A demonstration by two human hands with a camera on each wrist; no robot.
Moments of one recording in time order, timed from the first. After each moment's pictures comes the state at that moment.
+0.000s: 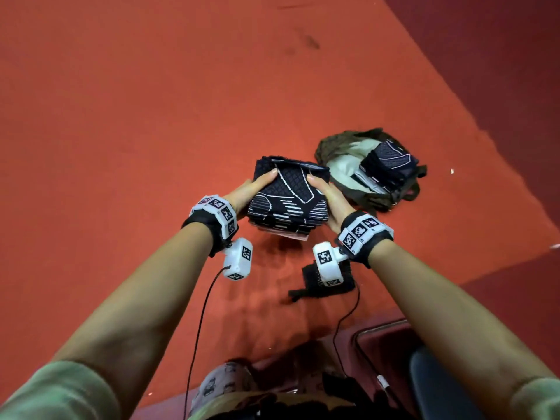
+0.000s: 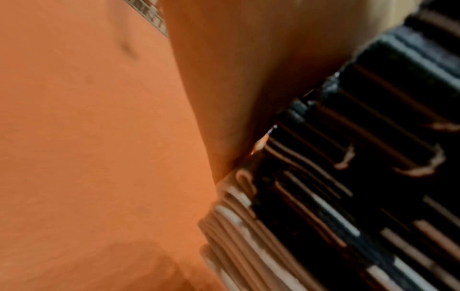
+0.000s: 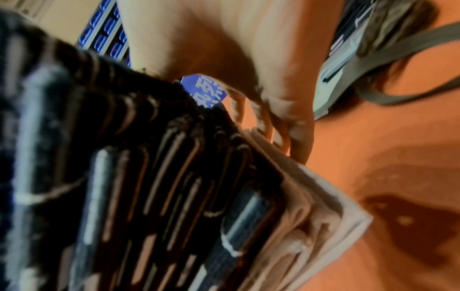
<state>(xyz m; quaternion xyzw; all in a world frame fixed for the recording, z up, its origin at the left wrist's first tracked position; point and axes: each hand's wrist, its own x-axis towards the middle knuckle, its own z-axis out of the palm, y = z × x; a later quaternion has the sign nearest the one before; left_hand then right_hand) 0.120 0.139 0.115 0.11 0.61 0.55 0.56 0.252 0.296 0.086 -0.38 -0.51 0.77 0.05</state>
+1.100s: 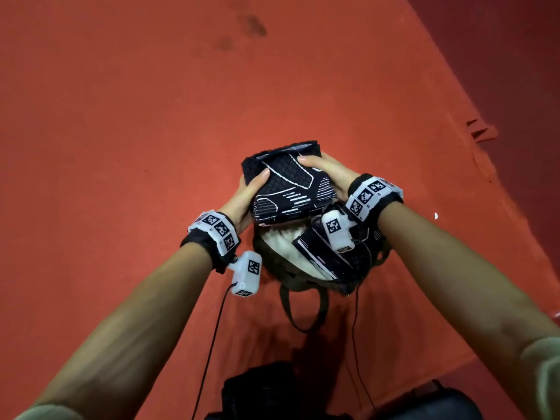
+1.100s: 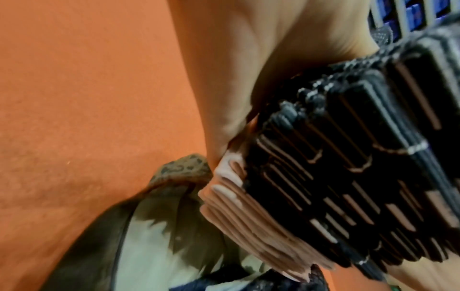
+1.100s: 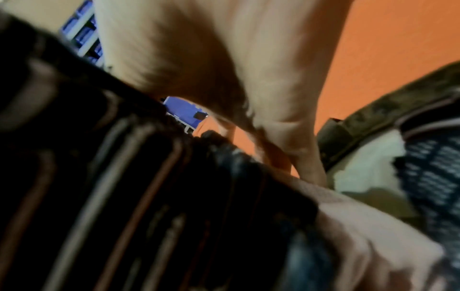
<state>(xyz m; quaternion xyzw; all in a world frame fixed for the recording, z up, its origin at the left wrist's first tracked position) 0.049 0.473 0.017 0.00 0.50 0.68 0.53 0.144 0.653 0.074 -0.36 -0.57 0.73 -0.11</state>
